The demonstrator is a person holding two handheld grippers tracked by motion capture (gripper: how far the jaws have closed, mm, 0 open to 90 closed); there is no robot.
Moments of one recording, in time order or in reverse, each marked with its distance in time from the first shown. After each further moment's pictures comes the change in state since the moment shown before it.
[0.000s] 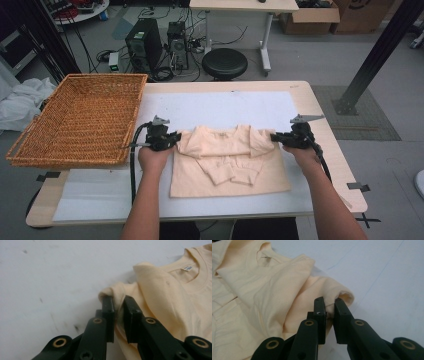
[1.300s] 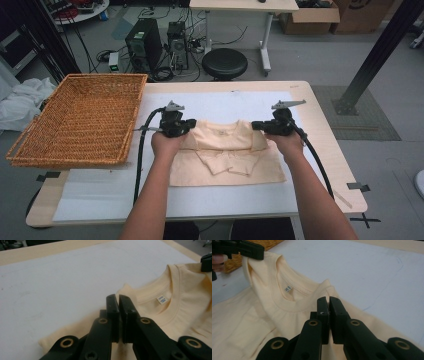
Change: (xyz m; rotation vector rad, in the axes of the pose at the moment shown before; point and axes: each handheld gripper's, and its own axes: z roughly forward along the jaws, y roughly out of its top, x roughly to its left) left arm -0.042 0.030 -0.008 -0.074 -0.131 0.093; right arm 0.040 0.050 0.021 -0.040 0.109 -0.010
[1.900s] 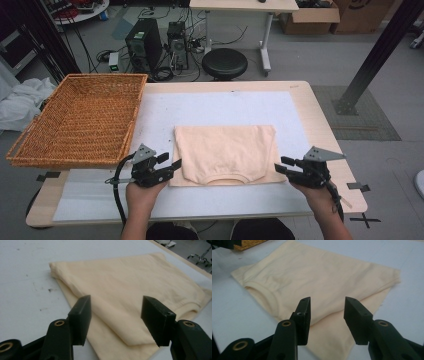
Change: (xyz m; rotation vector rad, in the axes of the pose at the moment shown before) left arm -0.025 -0.091 -0.085 -0.097 0.041 -0.104; right arm 0.067 -0.100 -0.096 -0.073 -0.125 -0.053
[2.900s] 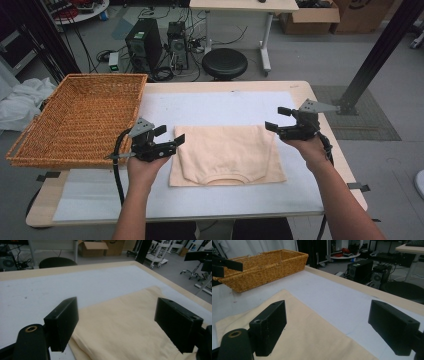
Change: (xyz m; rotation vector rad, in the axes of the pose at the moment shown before) left arm 0.006 0.060 0.001 -0.122 -0.044 0.065; right arm -0.057 0.096 0.044 -0.210 0.085 -0.088
